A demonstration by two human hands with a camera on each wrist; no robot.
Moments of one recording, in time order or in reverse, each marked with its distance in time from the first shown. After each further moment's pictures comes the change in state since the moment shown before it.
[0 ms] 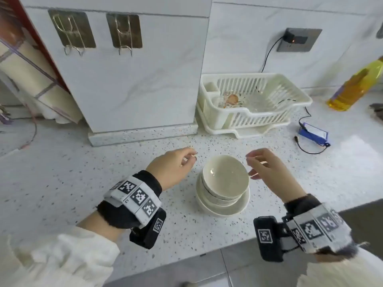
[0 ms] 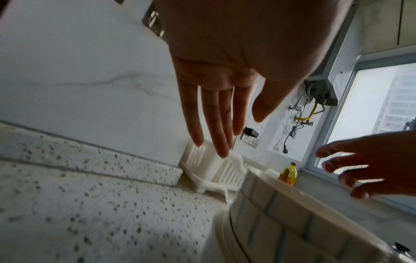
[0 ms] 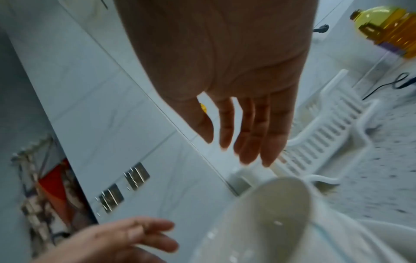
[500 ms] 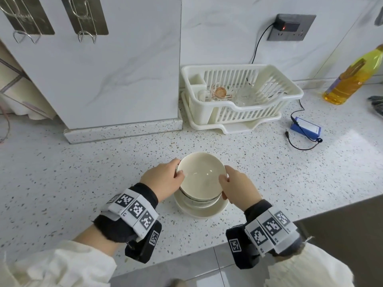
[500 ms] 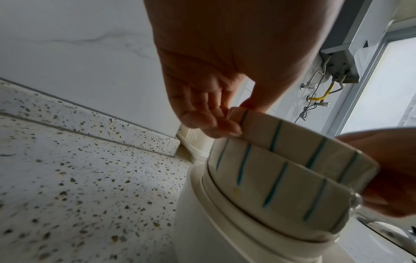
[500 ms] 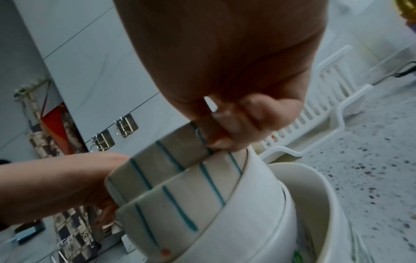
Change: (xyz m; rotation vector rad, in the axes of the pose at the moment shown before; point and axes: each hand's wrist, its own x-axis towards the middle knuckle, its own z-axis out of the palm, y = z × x) left_hand 0.024 0.012 0.061 0.207 -0.058 -0.156; right_hand 0.018 0.051 0.020 -0.427 -0.155 0.041
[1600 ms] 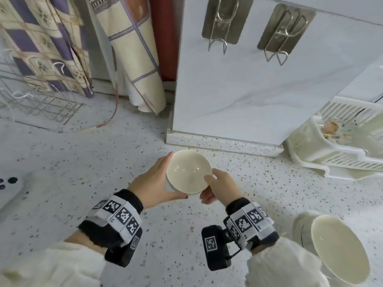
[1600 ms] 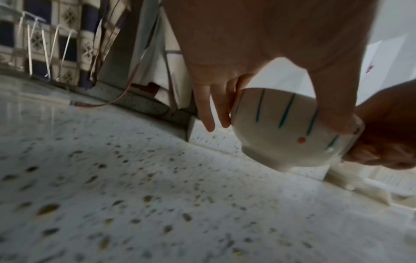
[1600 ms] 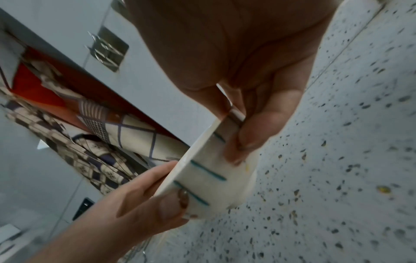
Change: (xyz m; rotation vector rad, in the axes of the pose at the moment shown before) left_hand -0.033 -0.286 -0.086 -0.271 0.066 -0.169; right_hand 0.082 -0.241 0.193 0.433 -0.370 0.069
